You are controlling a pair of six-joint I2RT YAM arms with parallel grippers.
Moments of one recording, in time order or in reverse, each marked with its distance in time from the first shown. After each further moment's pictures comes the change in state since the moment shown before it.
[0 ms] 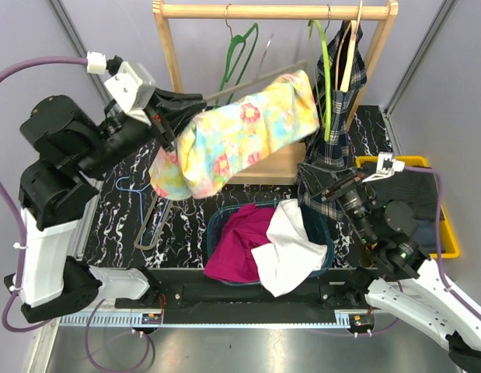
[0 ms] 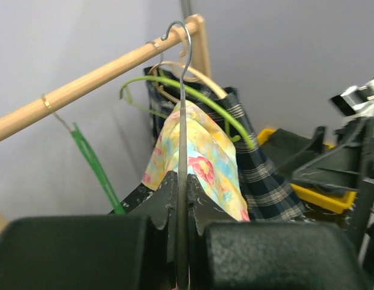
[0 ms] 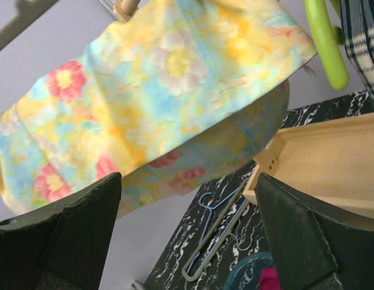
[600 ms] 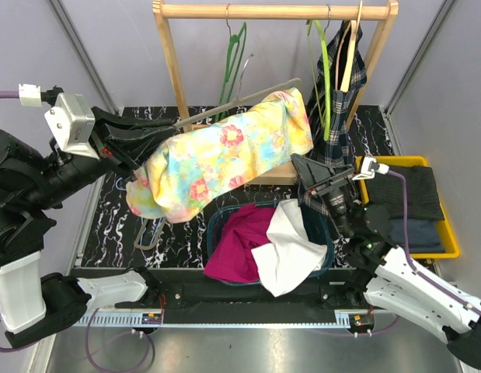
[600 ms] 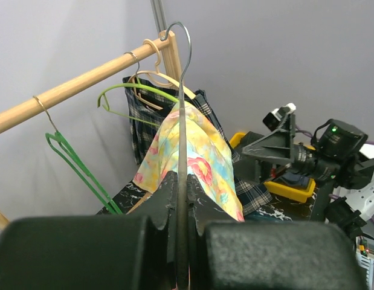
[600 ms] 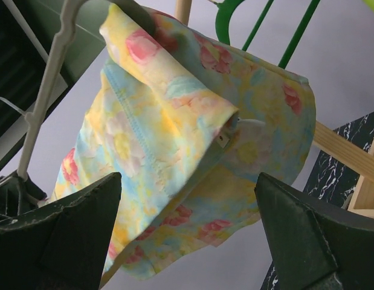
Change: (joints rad) left arm 0.029 -0.145 -0.002 -0.103 0.125 -0.051; right arm 0.000 0.095 -0.231 0.523 -0.001 0.362
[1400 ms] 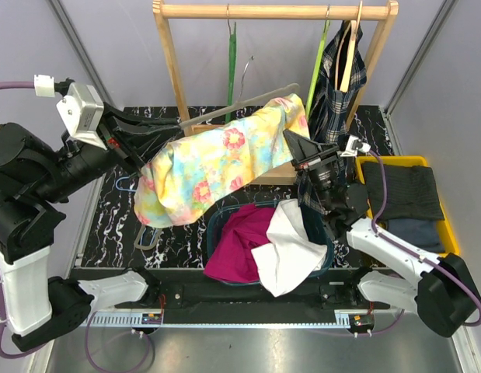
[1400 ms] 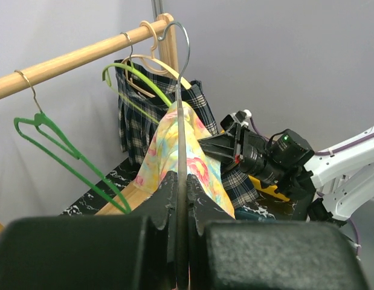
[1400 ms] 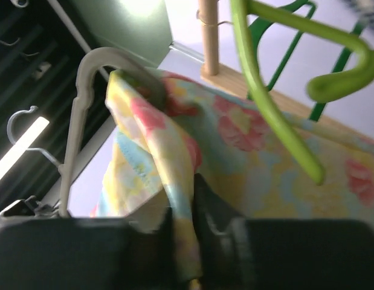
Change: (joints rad) left arm 0.097 0.003 -0.036 0.011 0.084 -0.106; right arm -0.171 0.430 0.037 0.533 -0.148 0.266
